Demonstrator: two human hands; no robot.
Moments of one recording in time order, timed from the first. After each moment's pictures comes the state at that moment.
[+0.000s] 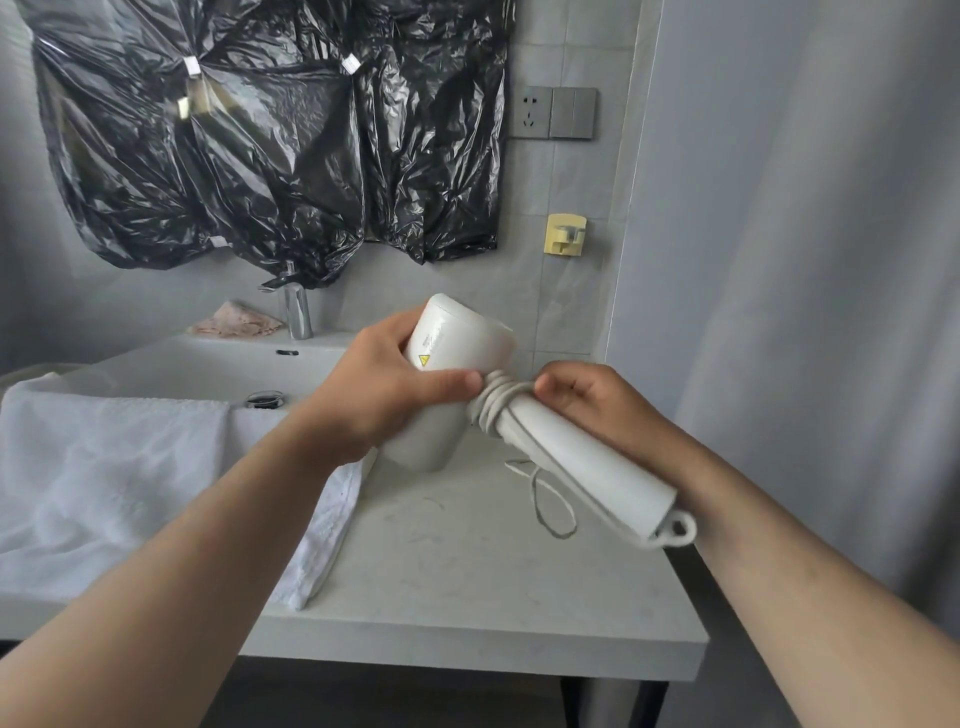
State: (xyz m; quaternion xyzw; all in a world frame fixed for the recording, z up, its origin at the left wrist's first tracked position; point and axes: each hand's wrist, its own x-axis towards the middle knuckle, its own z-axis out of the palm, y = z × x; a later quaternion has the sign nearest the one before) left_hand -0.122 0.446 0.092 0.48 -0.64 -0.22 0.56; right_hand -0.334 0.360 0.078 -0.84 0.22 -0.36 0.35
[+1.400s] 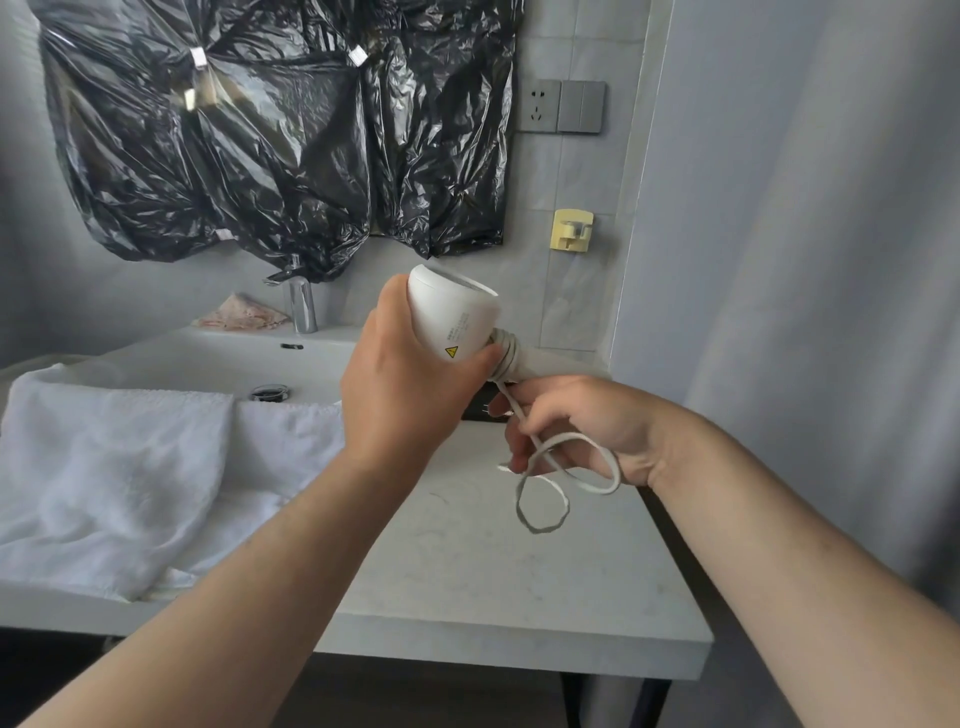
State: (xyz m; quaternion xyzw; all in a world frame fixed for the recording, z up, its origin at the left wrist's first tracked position) left_hand -0.164 0.443 0.081 0.63 -0.48 0.11 0.60; right_hand -0.316 0.376 0.089 -0.72 0.33 -0.18 0.58
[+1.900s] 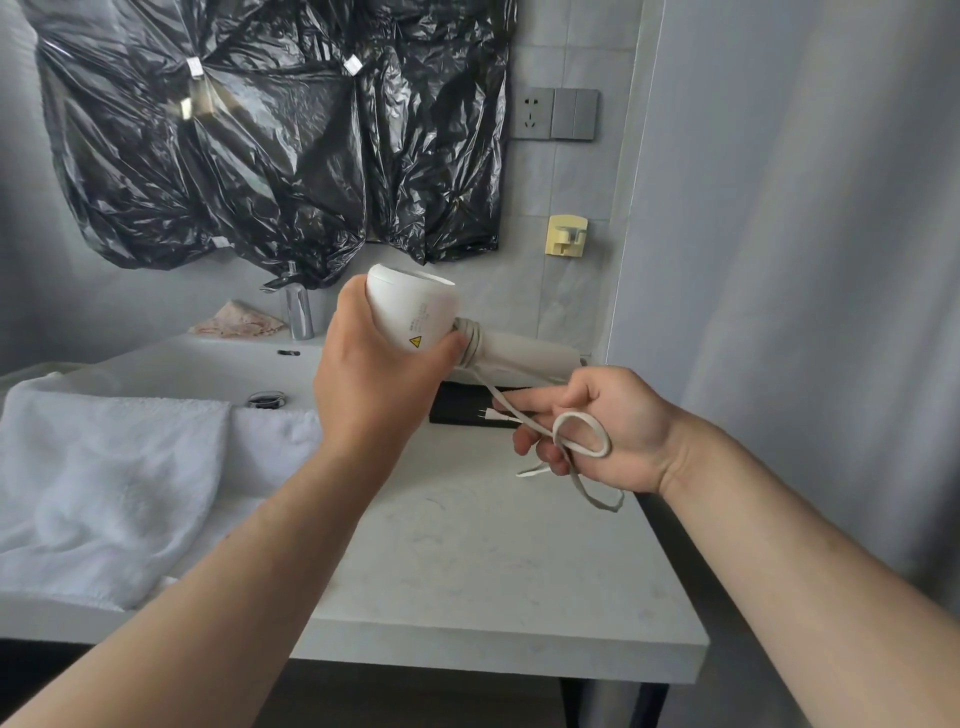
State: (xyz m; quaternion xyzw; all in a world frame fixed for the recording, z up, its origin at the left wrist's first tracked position) left_hand -0.147 0.436 0.085 0.63 -0.43 0.10 0.64; right_hand -0.333 0.364 0.088 -0.65 0.29 -0.20 0.68
